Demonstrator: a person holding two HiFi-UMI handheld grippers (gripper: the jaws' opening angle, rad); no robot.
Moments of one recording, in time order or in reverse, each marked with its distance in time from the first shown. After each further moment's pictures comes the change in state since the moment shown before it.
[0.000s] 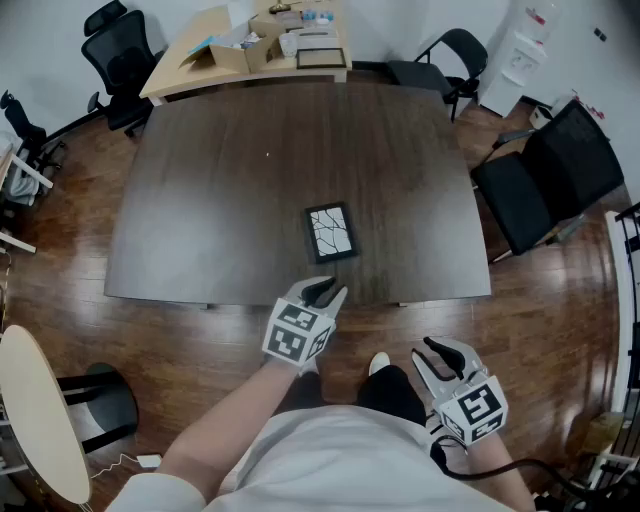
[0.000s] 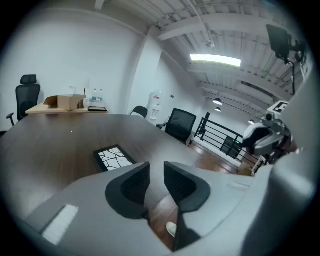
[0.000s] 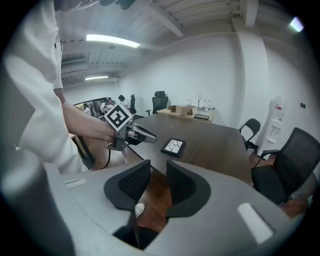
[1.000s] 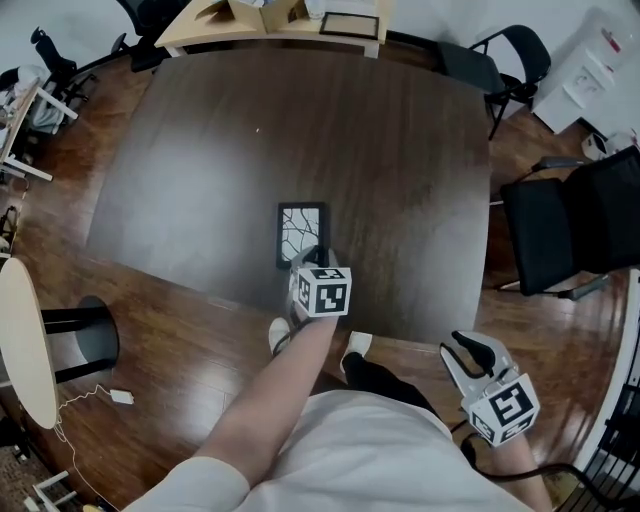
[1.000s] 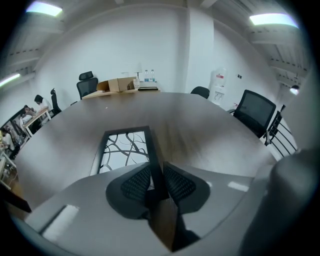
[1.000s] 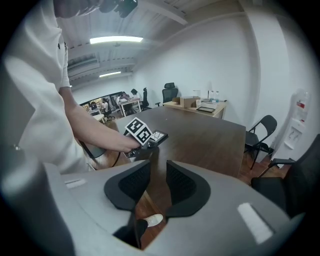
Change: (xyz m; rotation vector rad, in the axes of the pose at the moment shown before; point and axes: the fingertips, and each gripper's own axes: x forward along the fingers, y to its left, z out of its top) left arm 0.149 0.100 -0.028 -0.267 0.154 0.694; right arm -0.003 -0.181 -0.005 -0.080 0.086 0.192
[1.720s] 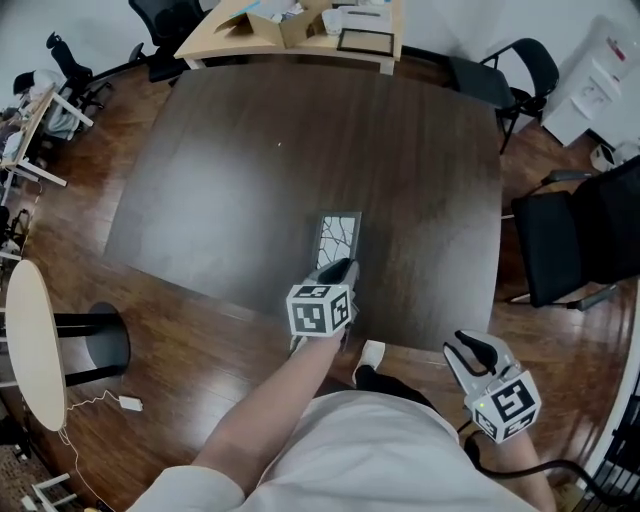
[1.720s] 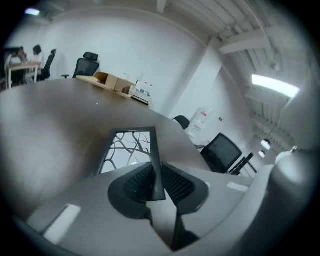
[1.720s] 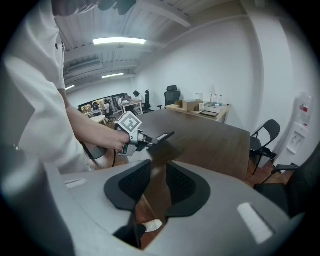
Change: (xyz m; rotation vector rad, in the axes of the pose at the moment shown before) left arm -0.055 -0.021 0.037 -0.286 -0.141 -0.390; right arm 0.021 0.007 0.018 -0.027 -0.032 0.012
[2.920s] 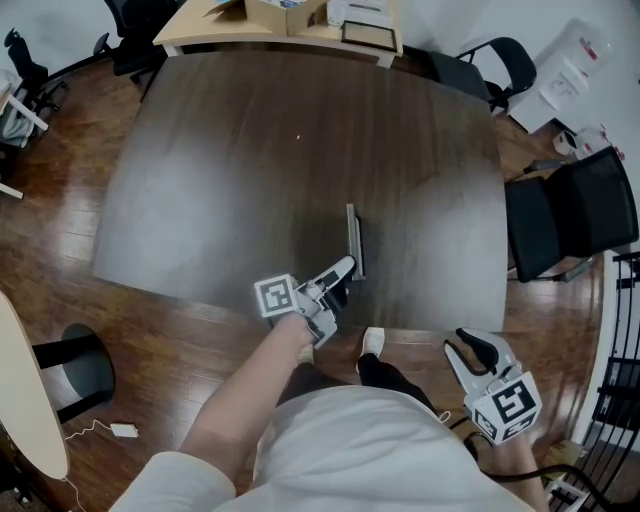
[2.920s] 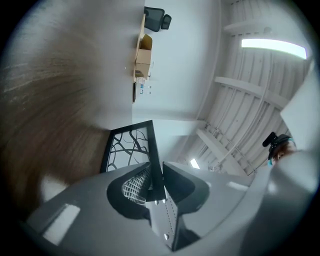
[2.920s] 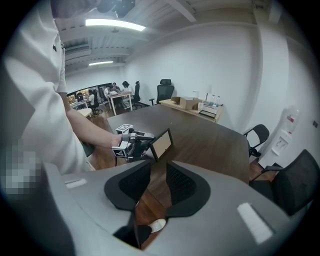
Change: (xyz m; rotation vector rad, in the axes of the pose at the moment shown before) left arm -0.058 0.052 0.034 -0.834 -0.062 -0.943; right arm 0.044 0.093 0.063 0.017 0.102 -0.186
